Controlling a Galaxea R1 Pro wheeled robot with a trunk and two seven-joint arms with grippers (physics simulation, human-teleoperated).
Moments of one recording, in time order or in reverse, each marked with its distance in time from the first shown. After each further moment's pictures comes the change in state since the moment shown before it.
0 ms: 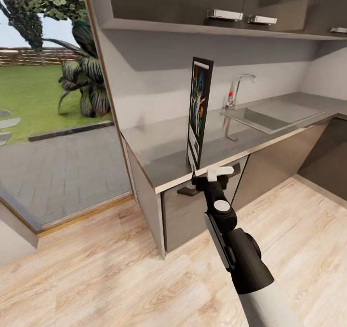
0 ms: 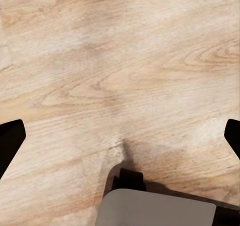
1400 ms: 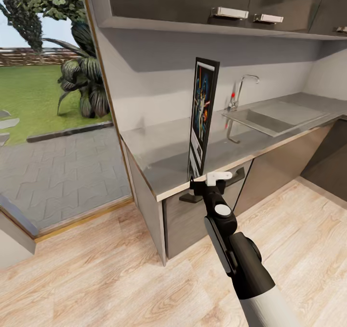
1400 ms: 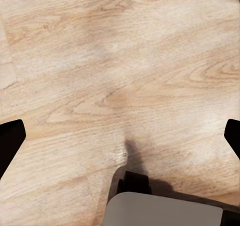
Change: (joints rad) left arm 0.000 0.012 0.001 -0.004 0.000 -0.002 0.001; right arm 0.026 -0.008 0.006 0.009 -0.077 -0.022 0.006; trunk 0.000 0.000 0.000
